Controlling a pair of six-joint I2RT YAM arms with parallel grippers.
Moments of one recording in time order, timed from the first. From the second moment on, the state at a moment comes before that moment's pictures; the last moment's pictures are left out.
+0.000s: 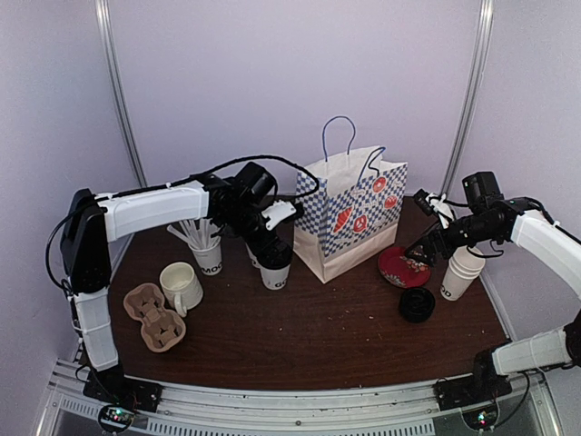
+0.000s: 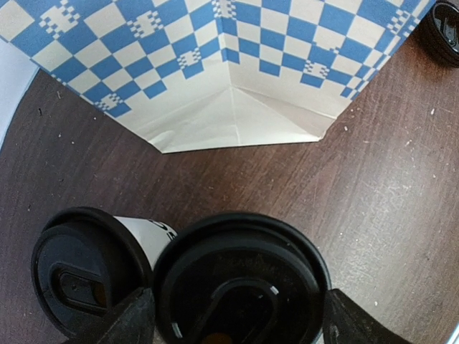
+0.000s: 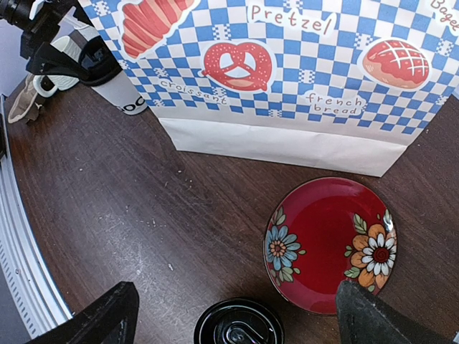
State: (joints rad) left arm -0.77 1.94 1.66 -0.73 0.09 0.28; right arm 0.14 1.19 1.00 -0.71 -0.53 -0.39
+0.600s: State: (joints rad) left arm -0.78 1.87 1.74 -0.74 0.14 0.25; right arm 0.14 1.19 1.12 -0.82 -0.54 -0.39
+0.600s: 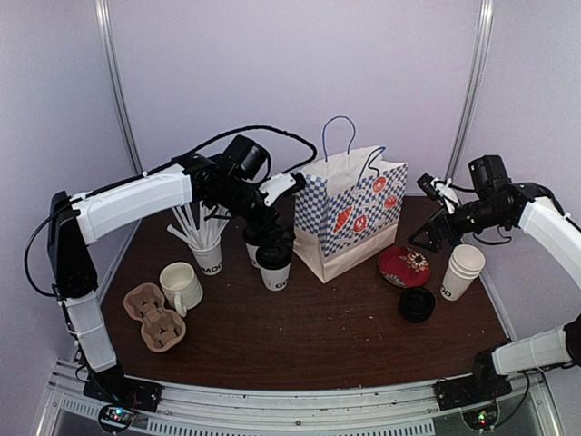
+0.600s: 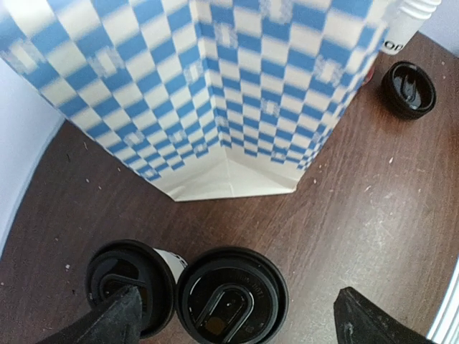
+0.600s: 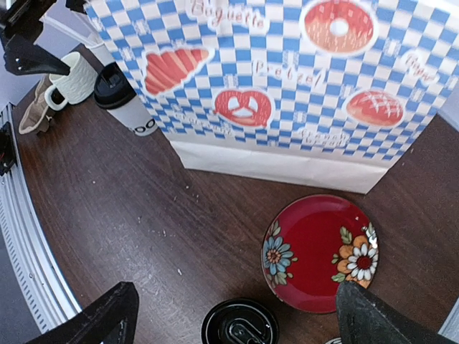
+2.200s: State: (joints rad) left arm -0.87 1.49 1.49 -0.63 0.08 0.08; right arm 0.26 1.81 1.96 -0.85 -0.74 -0.15
